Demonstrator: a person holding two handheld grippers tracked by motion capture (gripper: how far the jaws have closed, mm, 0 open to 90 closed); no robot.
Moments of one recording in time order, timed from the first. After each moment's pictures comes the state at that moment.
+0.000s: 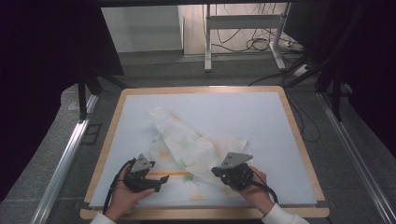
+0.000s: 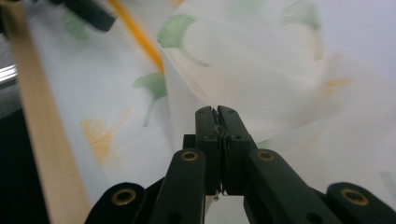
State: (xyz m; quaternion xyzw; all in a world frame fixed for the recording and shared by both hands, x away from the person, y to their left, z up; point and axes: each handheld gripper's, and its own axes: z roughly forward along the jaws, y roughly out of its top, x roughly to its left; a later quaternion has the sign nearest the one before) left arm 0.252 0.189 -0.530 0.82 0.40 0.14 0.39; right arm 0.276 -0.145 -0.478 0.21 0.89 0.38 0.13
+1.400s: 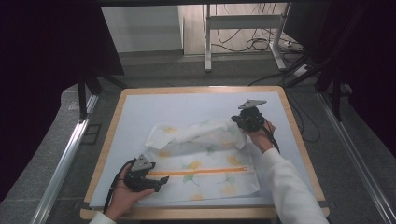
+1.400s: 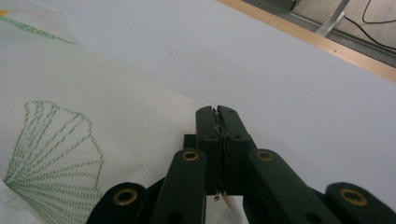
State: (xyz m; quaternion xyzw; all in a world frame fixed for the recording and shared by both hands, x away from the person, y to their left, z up) left arm 0.256 0.191 -0.536 0.82 0.40 0.12 0.39; right arm 0.455 -0.190 -0.470 0.34 0.84 0.37 0.20
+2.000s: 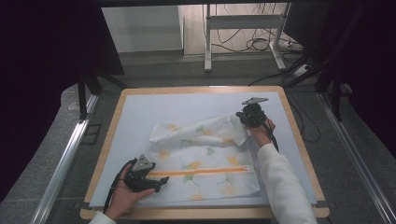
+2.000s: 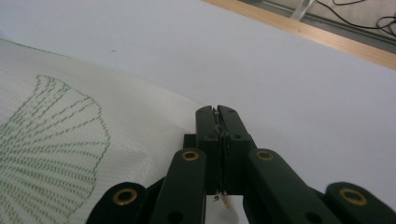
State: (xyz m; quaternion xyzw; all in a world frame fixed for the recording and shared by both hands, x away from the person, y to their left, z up) left arm 0.257 0.191 -0.538 0.83 0.40 0.12 0.38; right arm 0.488 -0.203 -0.491 0.40 0.81 0.36 0.22
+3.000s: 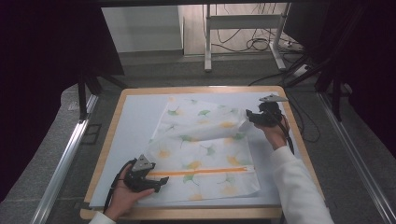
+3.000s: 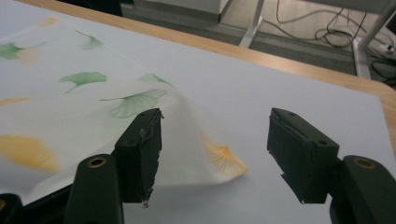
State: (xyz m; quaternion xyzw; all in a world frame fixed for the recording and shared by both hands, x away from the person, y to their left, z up) left arm 0.256 0.191 -0.537 0.83 0.40 0.12 0.38; right arm 0.463 -0.241 -0.458 0.45 0.76 0.38 0.28
